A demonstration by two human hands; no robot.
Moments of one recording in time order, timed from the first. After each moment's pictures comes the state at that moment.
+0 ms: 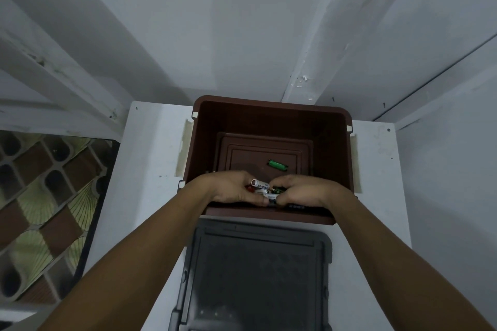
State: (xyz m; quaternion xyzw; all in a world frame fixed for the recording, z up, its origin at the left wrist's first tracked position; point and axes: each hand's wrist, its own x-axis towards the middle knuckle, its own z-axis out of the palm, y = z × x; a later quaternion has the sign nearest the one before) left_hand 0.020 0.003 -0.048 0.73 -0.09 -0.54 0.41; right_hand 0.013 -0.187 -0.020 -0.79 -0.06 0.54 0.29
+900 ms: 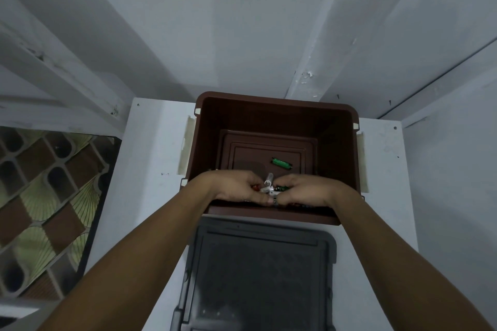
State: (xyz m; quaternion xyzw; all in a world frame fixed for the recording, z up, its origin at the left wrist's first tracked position) left_hand 0.022 -0.002 -0.037 0.75 -0.11 -0.56 0.34; right_hand 0.012 -0.185 -0.007 -0.79 -0.04 0.54 0.28
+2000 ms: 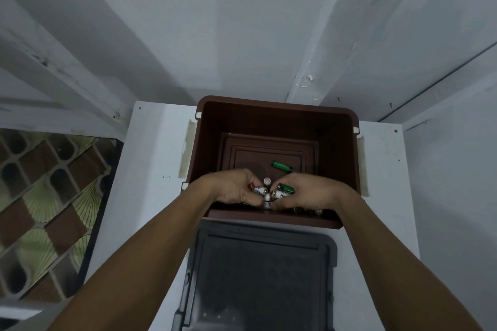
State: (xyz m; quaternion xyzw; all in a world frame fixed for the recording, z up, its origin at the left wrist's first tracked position) left_hand 0.024 0.005 -0.041 0.72 -0.08 -0.55 0.40; right_hand 0.013 -0.195 -0.023 -0.76 -0.09 0.52 0.38
